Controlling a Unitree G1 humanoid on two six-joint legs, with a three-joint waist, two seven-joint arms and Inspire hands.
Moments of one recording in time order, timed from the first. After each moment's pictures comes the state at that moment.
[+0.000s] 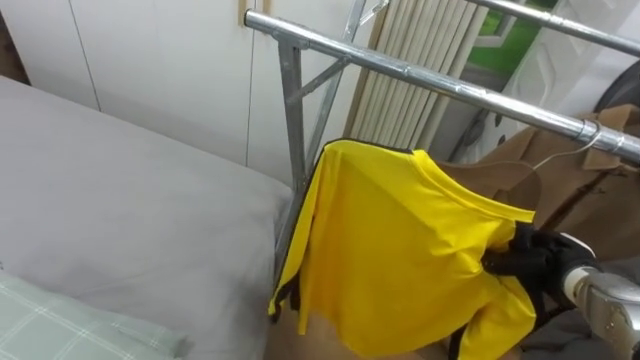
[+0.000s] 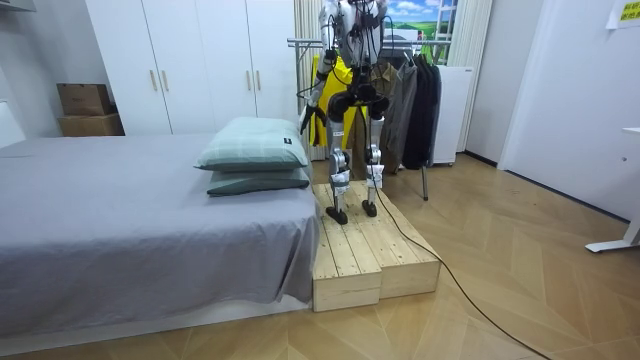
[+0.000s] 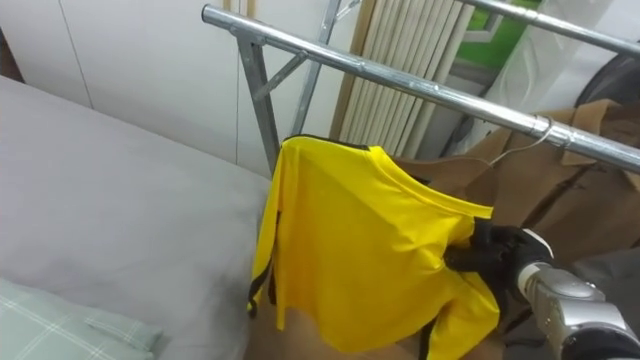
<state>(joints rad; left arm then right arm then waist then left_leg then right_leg) 0.26 0.33 -0.15 0.54 0.36 0.15 0.08 -0.69 -0.53 0.17 1.25 0.42 0.10 0.16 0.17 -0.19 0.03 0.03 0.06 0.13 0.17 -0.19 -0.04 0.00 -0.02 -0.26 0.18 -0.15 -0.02</state>
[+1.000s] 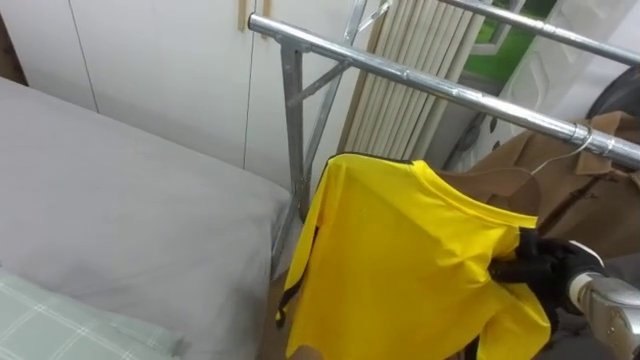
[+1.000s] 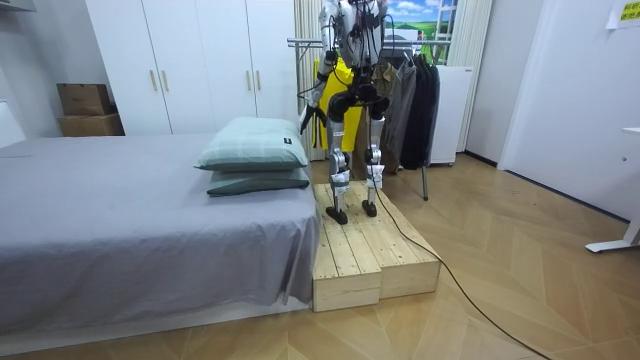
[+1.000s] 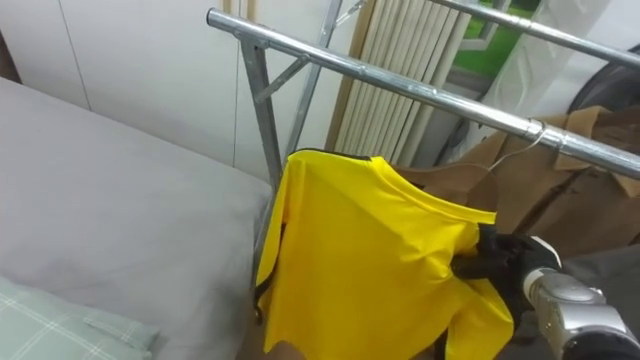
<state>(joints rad) 0.27 0.33 -0.15 0.53 0.36 0.14 0.10 -0.69 -0.53 0.18 1.25 0.43 0.11 0.08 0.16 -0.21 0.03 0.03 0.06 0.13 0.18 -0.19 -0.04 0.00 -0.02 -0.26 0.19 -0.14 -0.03</state>
